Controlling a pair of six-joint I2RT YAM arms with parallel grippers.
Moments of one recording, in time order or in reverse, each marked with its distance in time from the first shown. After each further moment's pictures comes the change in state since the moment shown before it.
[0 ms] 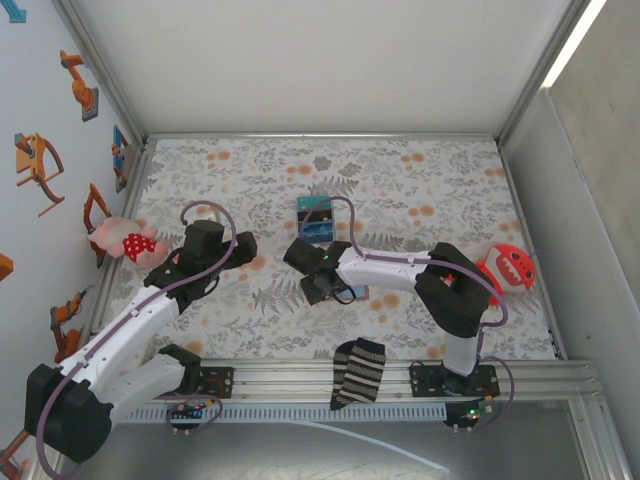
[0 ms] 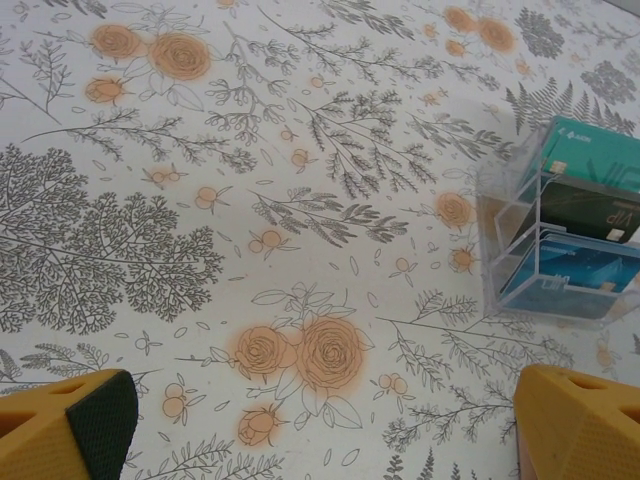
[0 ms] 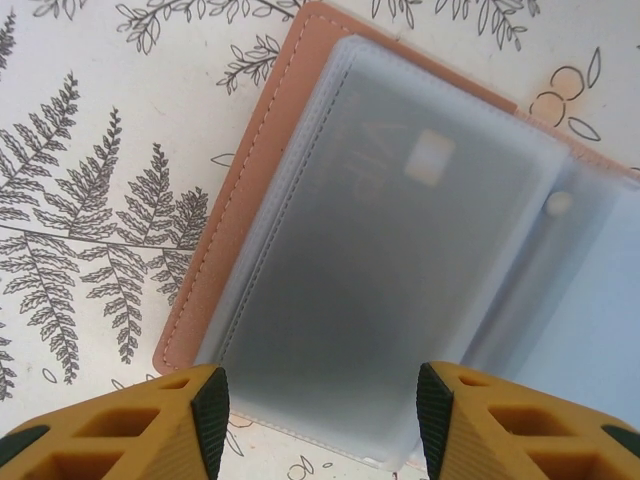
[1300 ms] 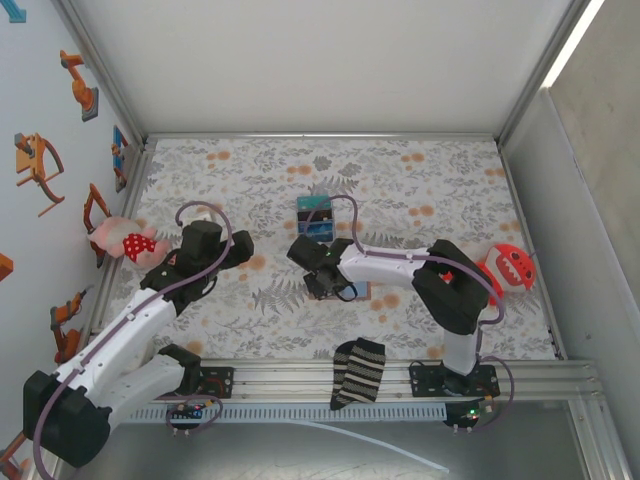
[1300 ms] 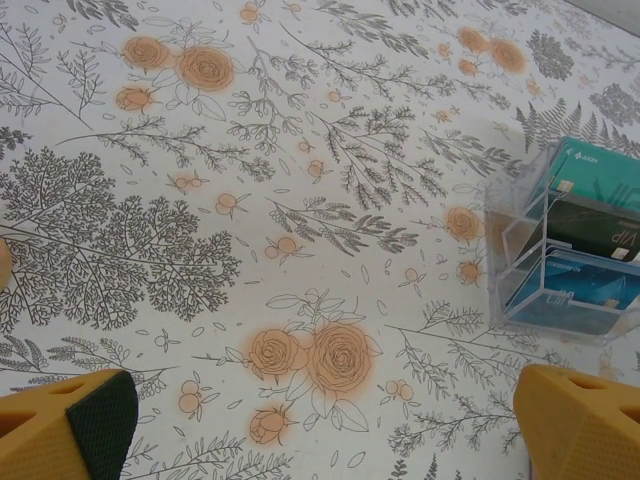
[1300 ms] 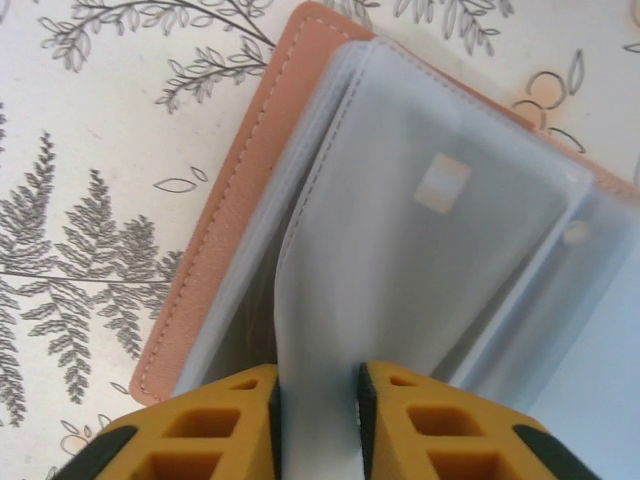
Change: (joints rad) left arm 0.000 -0.030 0.016 -0.037 -0.029 -0.023; right arm -0.039 0.008 -0.017 0.025 -0.008 -0.007
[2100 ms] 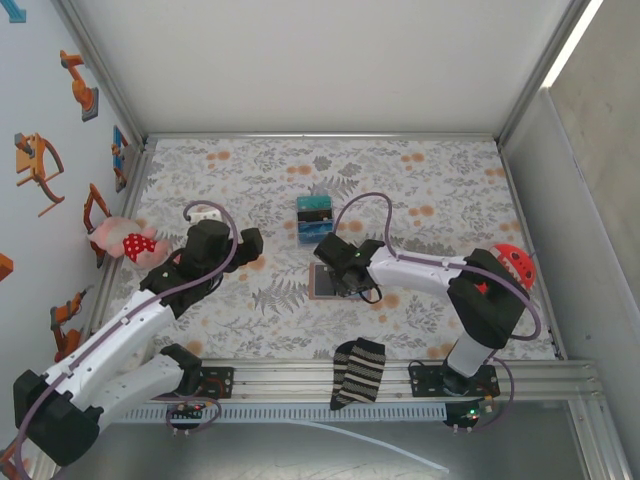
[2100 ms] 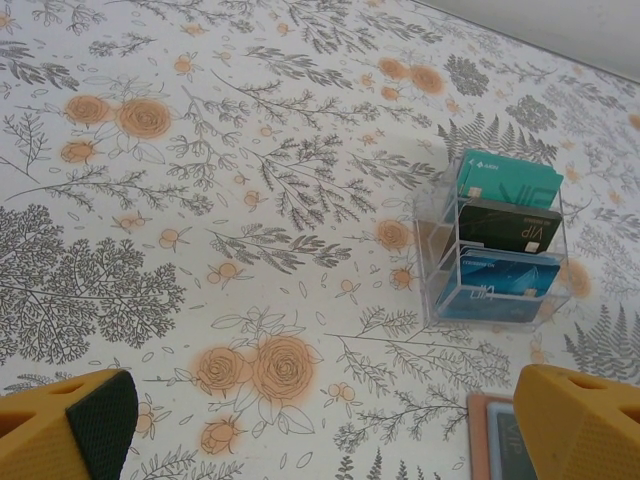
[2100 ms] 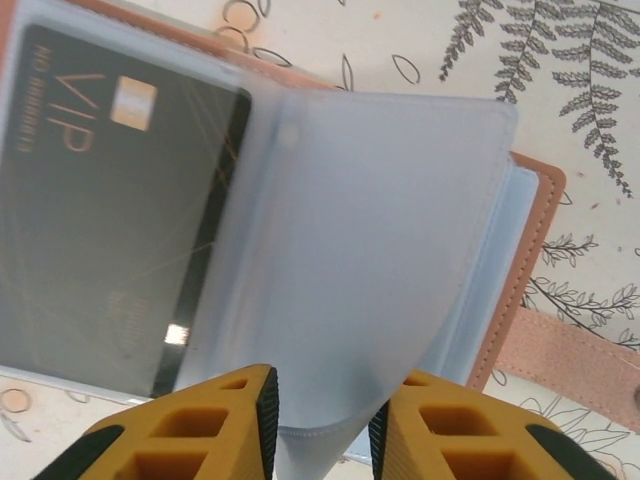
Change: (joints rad) left arm -0.127 -0.013 0.061 -0.008 -0.068 0.019; right arm -0.080 -0.194 -0.190 0.012 0.067 0.053
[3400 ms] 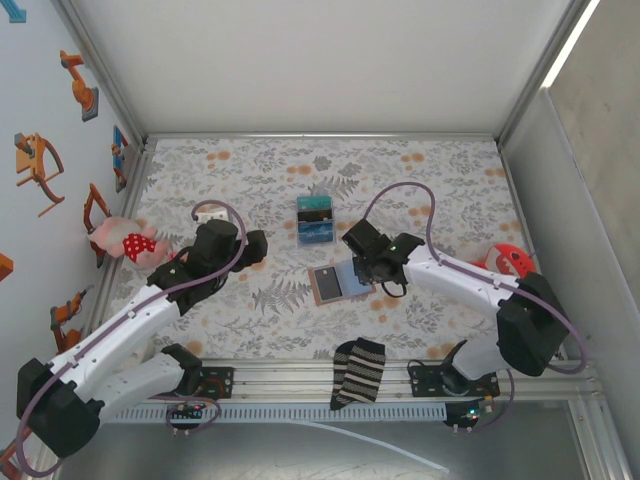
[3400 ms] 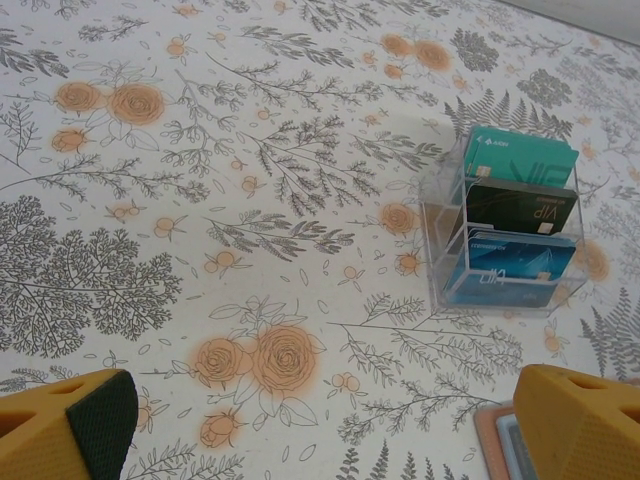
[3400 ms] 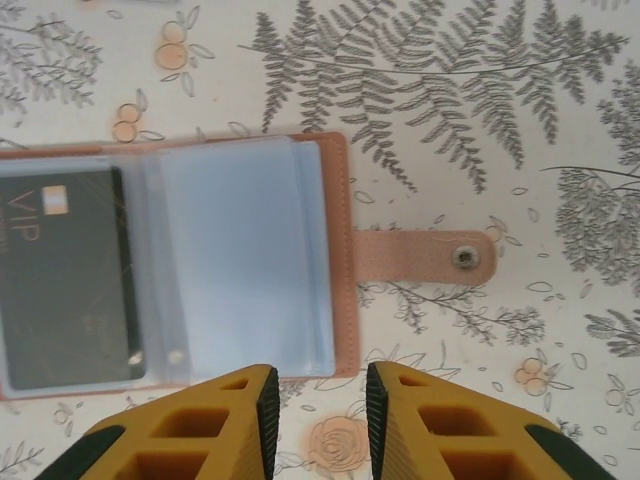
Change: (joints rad) left arm -0.034 0.048 0.004 0.000 -0.020 0.000; right arm -0.105 -0.239 -0.050 -0.072 0.013 0.004
